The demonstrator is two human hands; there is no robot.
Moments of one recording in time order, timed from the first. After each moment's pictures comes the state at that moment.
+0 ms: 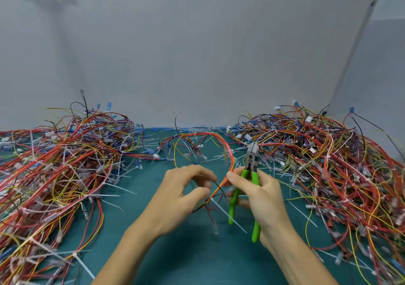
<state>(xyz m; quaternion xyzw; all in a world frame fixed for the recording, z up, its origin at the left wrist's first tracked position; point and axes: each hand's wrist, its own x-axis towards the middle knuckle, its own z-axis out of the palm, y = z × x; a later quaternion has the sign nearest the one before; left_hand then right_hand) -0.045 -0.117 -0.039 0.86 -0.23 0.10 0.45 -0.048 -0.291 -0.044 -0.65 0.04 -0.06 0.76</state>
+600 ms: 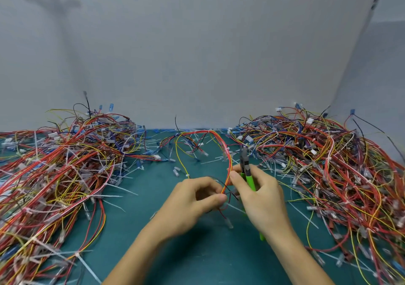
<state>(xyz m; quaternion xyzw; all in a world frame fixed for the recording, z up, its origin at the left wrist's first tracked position) -0.034 -0.131 -0.060 0.81 -0.20 -0.02 0.54 -0.041 -0.297 -0.056 -0.81 -0.02 -0.18 0.56</state>
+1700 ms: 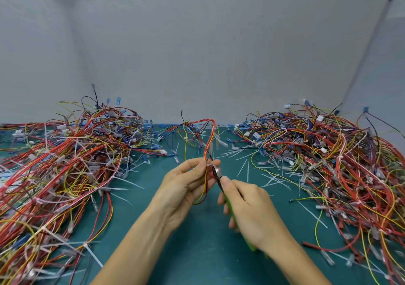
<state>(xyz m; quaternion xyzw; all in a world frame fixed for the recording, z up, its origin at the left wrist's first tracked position) -0.029 -0.124 -0.052 0.45 0.01 -0.08 0.89 -0.057 -0.279 -0.060 -0.88 -0.08 -0.04 0.47</state>
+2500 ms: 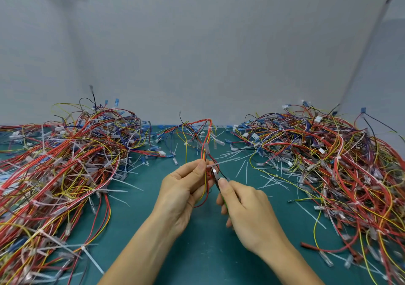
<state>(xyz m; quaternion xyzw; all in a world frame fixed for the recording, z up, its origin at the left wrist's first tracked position) -0.033 -0.135 -0.053 0.44 0.06 -0.02 0.90 -0.059 -0.276 -0.059 -0.89 -0.07 -0.07 0.45</state>
